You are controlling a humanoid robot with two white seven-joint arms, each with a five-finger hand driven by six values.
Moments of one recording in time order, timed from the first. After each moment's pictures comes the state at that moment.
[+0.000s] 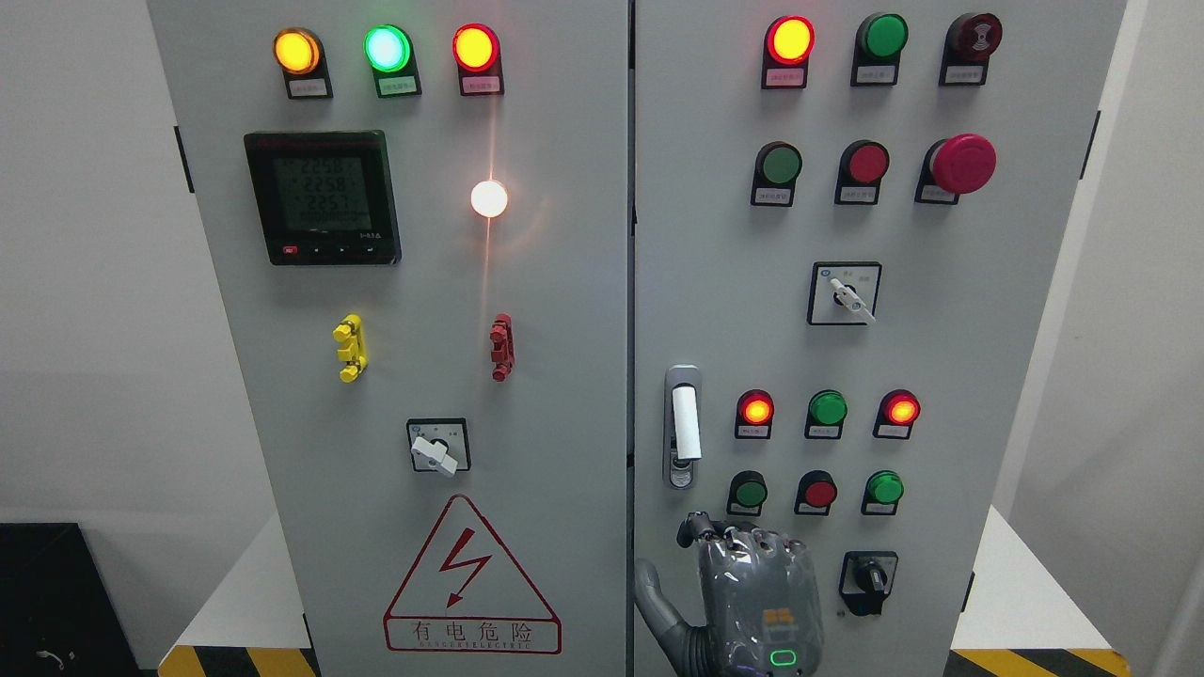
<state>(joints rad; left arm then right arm) -0.04 -0.11 -0.13 -0.05 0.14 -0.06 -0.06 -0.26 0.11 0.39 -1.77 1.43 0.26 -0.20</state>
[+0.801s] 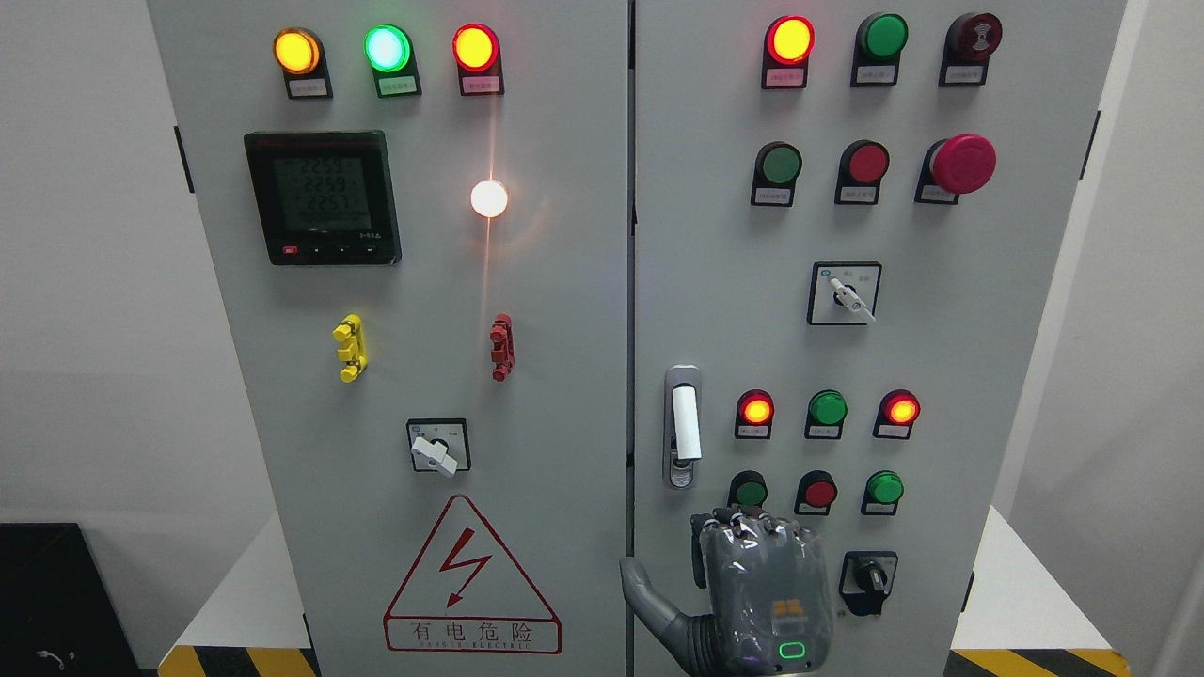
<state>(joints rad) -0.04 -0.11 -0.13 -0.05 0.14 -0.06 -0.06 -0.27 0.11 0.38 -1.80 1.43 0.25 -0.22</state>
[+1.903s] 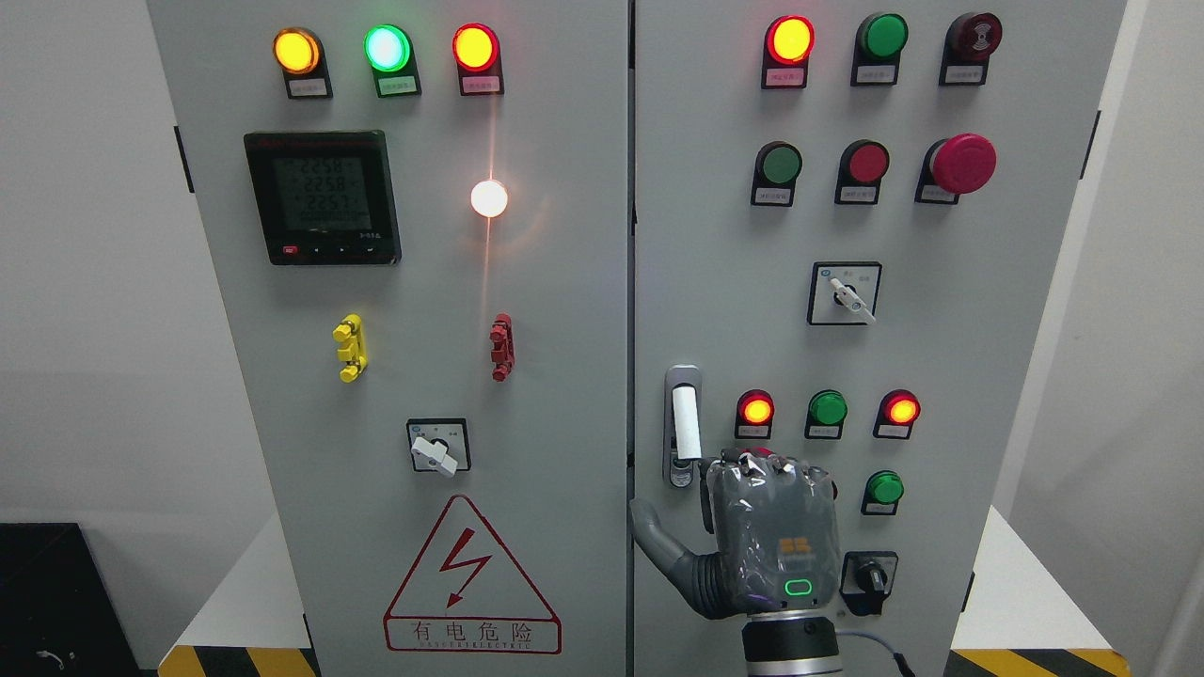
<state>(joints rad) -0.04 -0.11 -0.13 -0.05 0.14 -0.06 -0.06 -0.40 0.12 0.35 -1.79 1.45 0.27 -0.17</state>
